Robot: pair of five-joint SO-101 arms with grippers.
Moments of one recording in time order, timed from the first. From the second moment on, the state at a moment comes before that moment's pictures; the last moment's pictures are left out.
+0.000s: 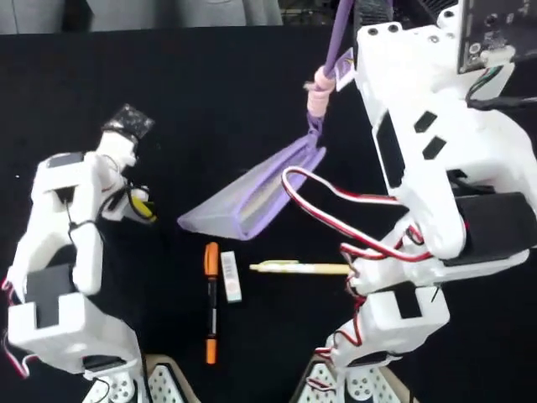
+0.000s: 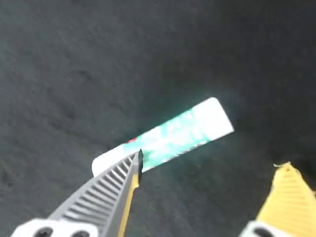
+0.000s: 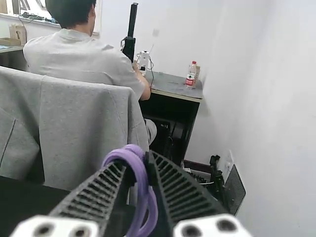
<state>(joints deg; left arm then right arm) -19.5 3.8 25.5 48.4 -46.2 -6.2 8.1 -92.7 92.9 9.3</state>
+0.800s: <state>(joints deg) -17.3 19.6 10.4 50.2 -56.7 -6.2 8.1 -92.8 92.7 9.3</state>
